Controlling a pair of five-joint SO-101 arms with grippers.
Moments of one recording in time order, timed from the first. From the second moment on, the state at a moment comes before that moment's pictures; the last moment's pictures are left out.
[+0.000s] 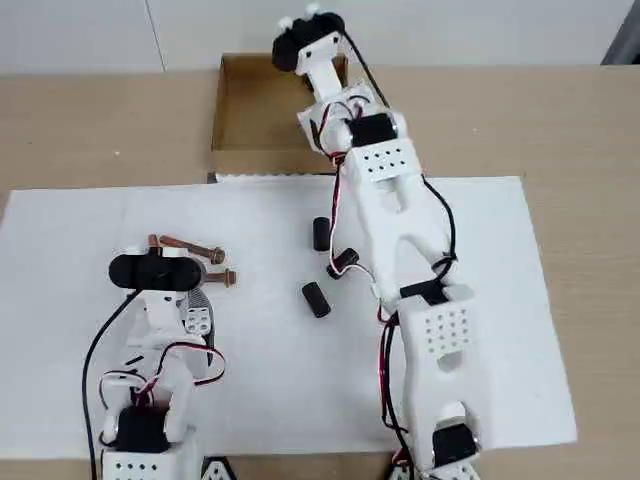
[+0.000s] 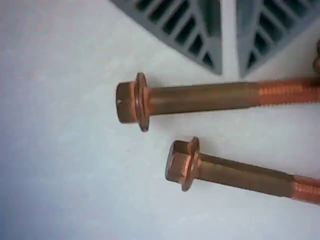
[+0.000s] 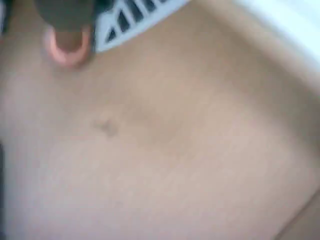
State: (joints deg) left arm -2.3 -103.8 95.2 56.2 3.9; right arm -19.7 40.4 -48.4 56.9 12.1
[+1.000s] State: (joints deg) left arm -2.3 -103.8 95.2 56.2 3.9; right arm -21.1 38.2 -49.1 55.2 12.1
